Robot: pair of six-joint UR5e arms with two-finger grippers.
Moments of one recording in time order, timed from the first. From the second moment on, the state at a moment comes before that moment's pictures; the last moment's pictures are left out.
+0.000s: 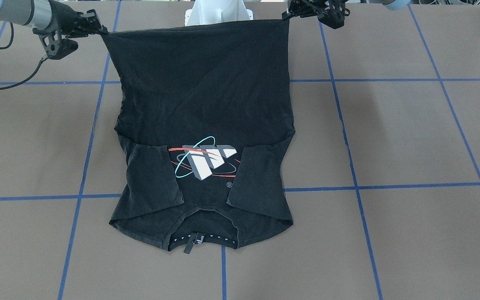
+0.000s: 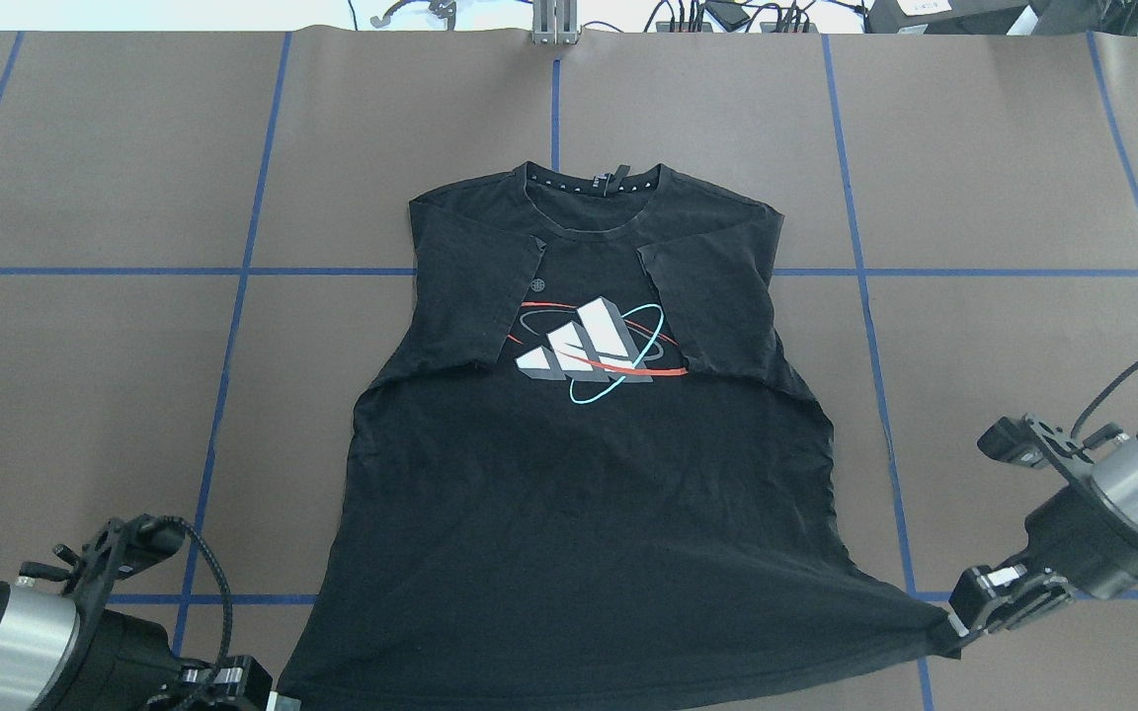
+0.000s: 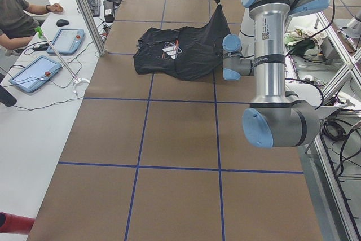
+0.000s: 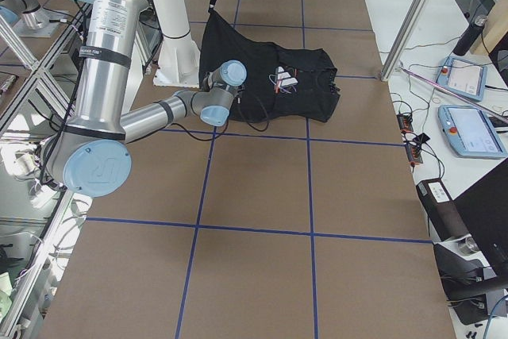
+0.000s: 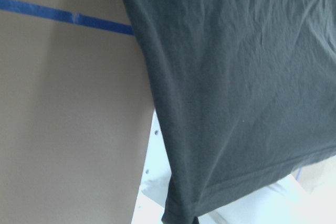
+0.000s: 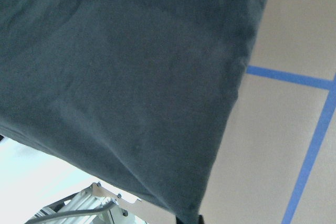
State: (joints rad) left arm -0.28 -1.43 -2.23 -2.53 -2.07 -1.76; right arm 0.67 -1.76 2.05 -0.76 2.68 1.28
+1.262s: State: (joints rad) left arm -0.87 -1.91 -1.67 -2.53 -2.32 -1.62; right arm 1.10 -1.15 1.39 -0.76 2.73 1.18
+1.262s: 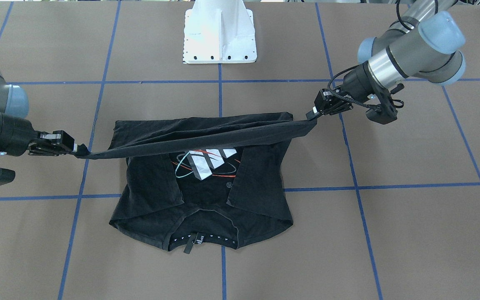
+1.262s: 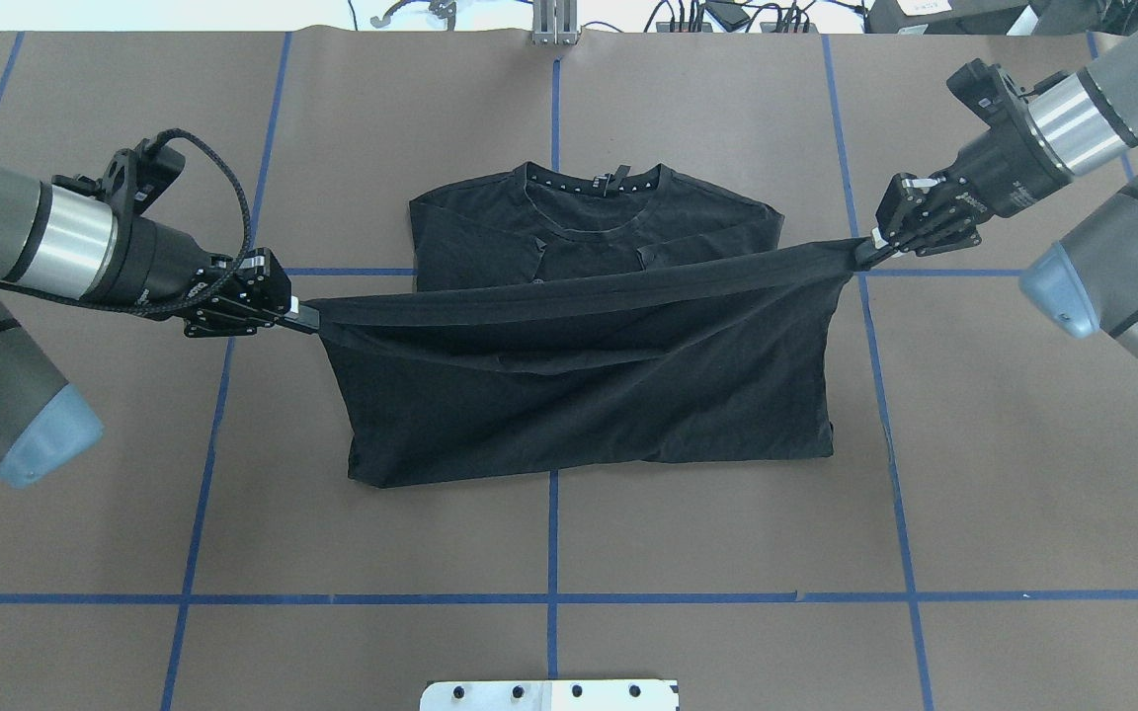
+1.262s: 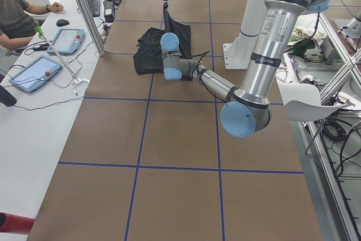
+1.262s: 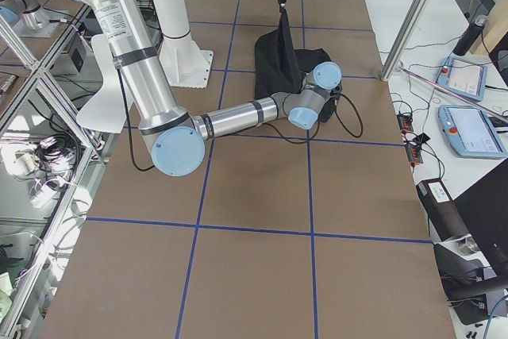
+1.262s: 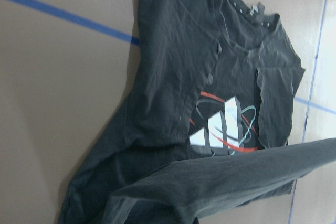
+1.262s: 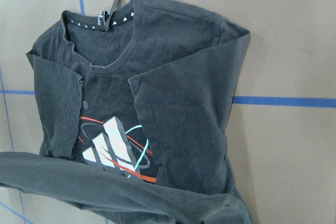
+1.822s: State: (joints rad) left arm -0.89 -2.05 -1.48 -2.53 -2.16 -1.61; right arm 1.10 -1.04 1.24 -0.76 2.61 1.17
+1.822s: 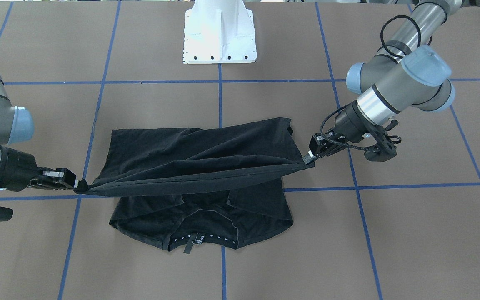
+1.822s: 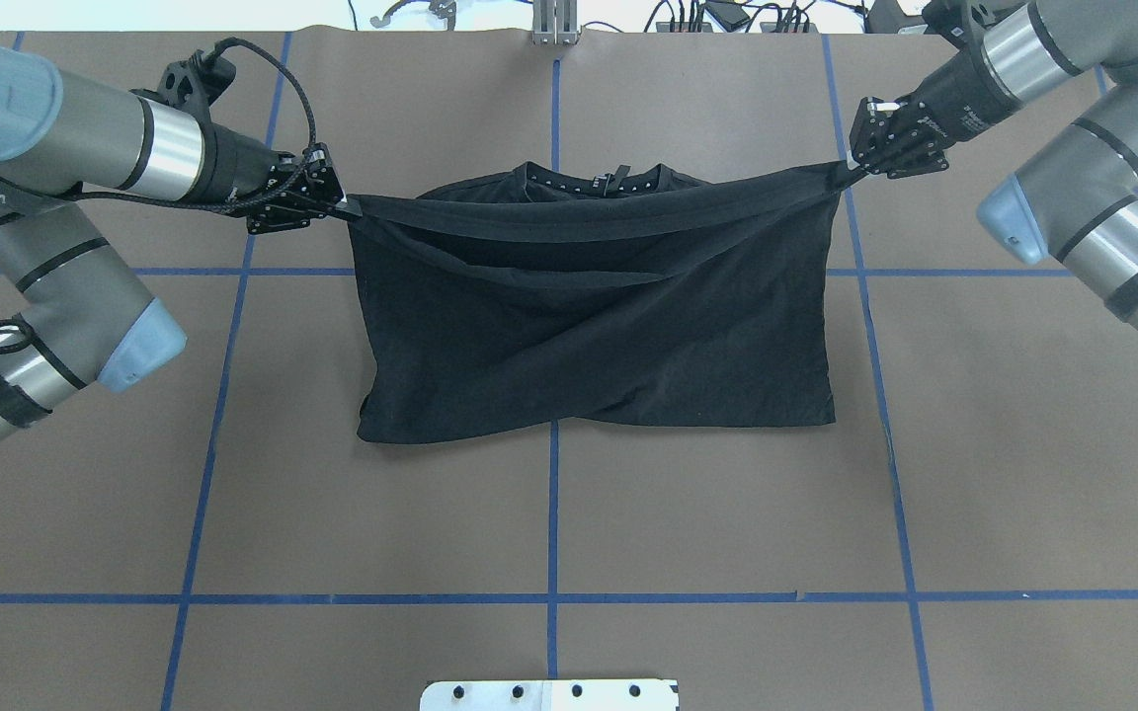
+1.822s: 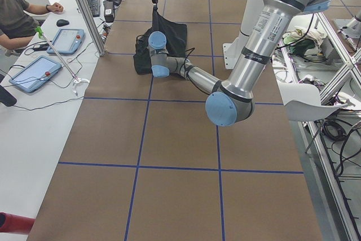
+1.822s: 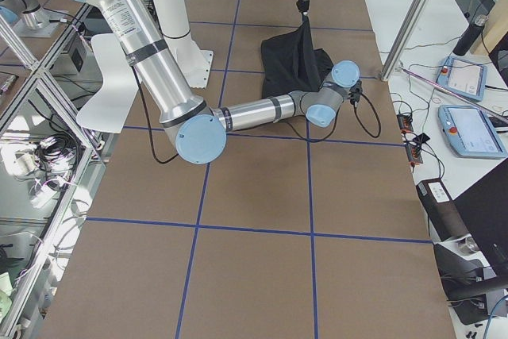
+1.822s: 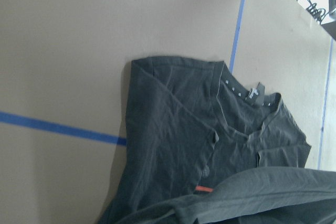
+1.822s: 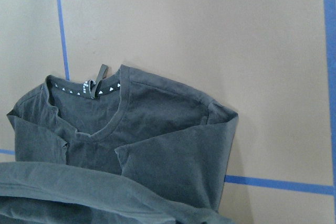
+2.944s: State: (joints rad) left arm -0.88 -2.15 -1.35 -2.53 -2.09 -1.62; right arm 1.06 -0.99 1.21 -0.76 2.51 1.20
